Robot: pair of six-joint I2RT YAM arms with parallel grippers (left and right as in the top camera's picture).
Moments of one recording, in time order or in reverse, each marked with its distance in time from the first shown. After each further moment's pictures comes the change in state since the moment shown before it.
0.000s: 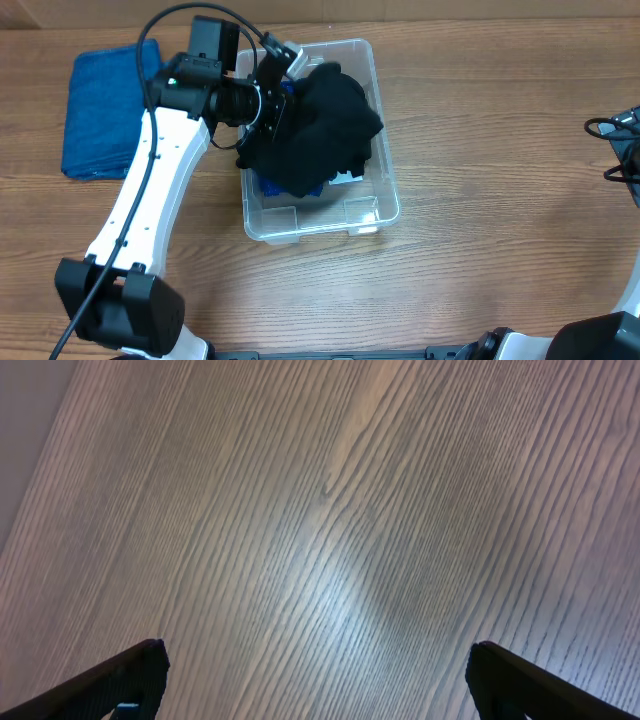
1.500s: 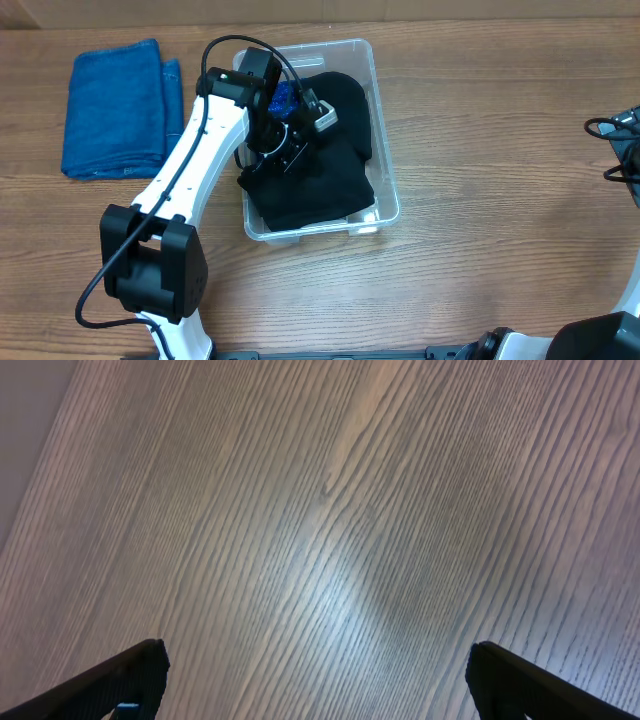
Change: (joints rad) left arm -0.095 0.176 0.000 -0.275 -0.091 0.257; right arm 0.000 0.000 0.000 0.001 0.000 0.000
